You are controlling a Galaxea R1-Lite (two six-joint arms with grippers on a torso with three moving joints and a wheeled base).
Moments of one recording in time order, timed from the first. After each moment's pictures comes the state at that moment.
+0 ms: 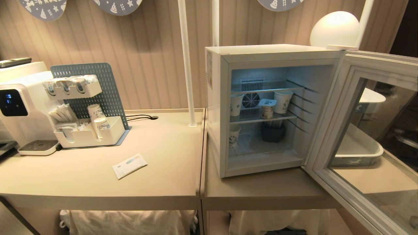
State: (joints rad) left arm 0.00 0.00 0.00 0.00 0.00 0.03; right arm -0.06 0.27 -0.46 -0.02 0.12 0.20
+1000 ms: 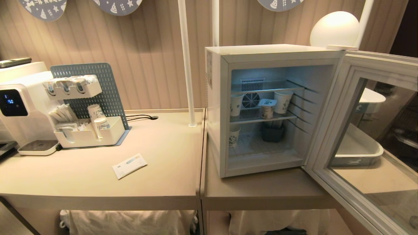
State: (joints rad) left arm 0.00 0.00 0.00 0.00 0.00 0.03; right arm 0.00 0.00 -0.01 0.04 0.00 -0.03
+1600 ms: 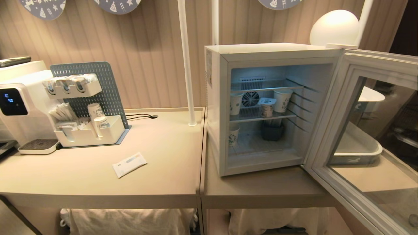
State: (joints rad) left arm 0.00 0.00 0.00 0.01 0.00 0.04; right arm 0.00 0.00 -0.01 0.05 0.00 -0.01
